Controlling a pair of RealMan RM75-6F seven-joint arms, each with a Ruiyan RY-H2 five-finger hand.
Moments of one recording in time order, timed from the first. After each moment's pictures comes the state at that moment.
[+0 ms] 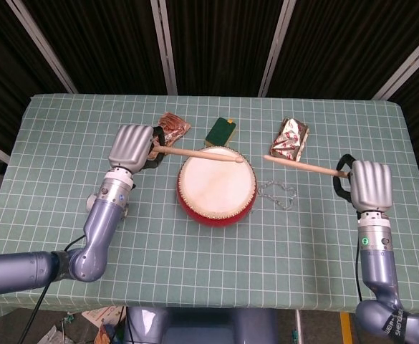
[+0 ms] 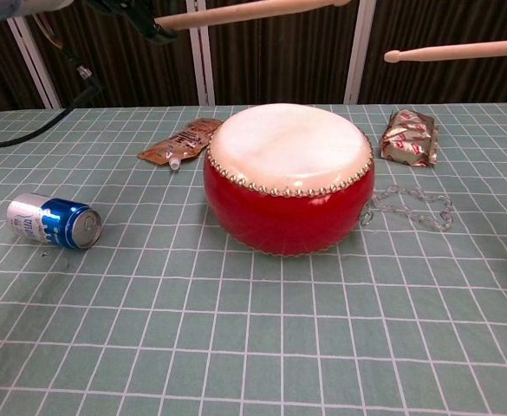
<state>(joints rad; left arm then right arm) -1.10 -1.37 -0.37 -1.74 0.50 1.19 0.64 0.55 -1.15 0.28 -1.84 -0.88 1.38 -0.50</state>
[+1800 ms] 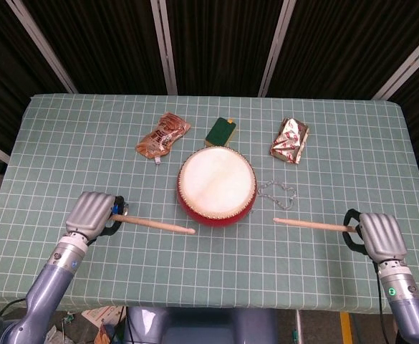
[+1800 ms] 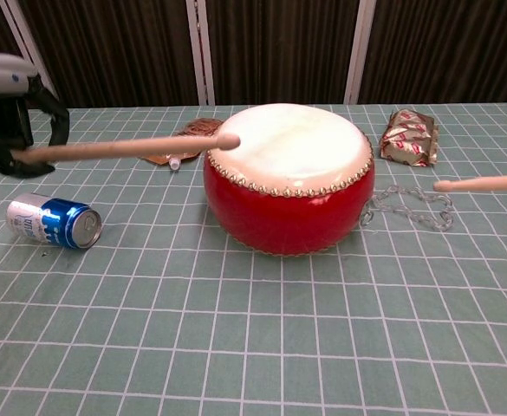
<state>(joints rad) -0.79 -1.15 -0.03 -2.22 0.71 1.32 0.68 0.32 -1.01 0.04 -1.87 -1.20 1.25 -0.25</state>
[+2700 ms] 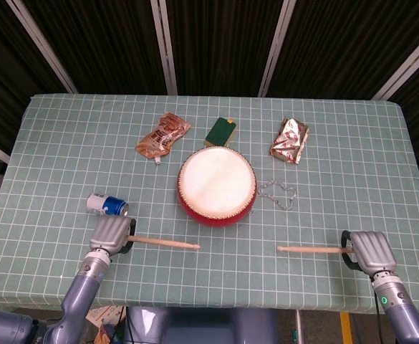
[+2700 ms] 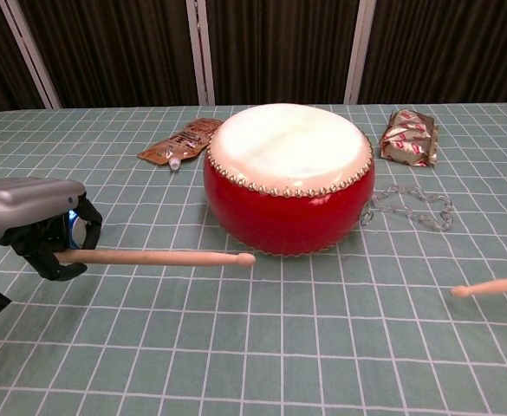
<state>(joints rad) -0.75 -1.50 -0.01 -1.96 0.61 1.34 0.81 0.33 -1.08 -0.02 -1.76 -1.16 1.10 -0.36</state>
